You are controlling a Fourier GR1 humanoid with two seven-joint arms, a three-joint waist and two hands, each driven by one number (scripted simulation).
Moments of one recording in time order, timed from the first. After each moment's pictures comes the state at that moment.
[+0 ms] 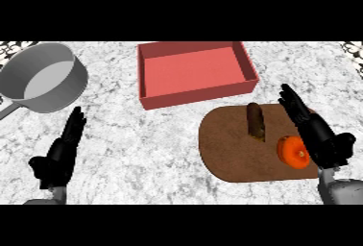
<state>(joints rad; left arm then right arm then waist) 0.01 0.26 -0.07 -1.43 0.09 0.17 -0.13 -0.12 -0.35 0.11 -1.58 -0.09 0.02 0.07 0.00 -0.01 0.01</state>
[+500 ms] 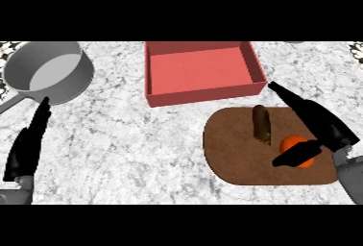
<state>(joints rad) -0.05 0.43 -0.01 -1.37 -0.04 0.22 -0.02 -0.30 -0.62 0.31 -1.55 0.25 0.18 0.19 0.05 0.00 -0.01</state>
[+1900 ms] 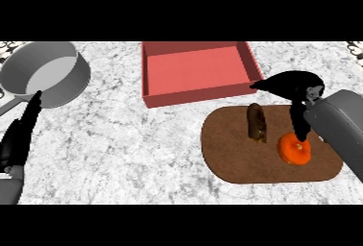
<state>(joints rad) -0.12 0.46 0.04 -1.33 -0.11 0.18 0.07 -0.79 -0.62 0.54 -1.13 0.61 0.80 0.13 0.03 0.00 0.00</state>
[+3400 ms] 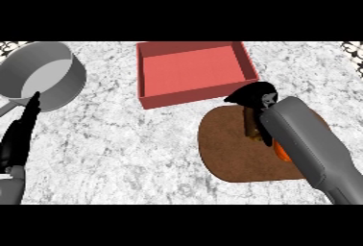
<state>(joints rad) -0.12 0.40 0.13 -1.32 -0.18 0.13 0.07 -0.79 -0.33 0.44 -0.99 0.92 0.91 0.07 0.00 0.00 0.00</state>
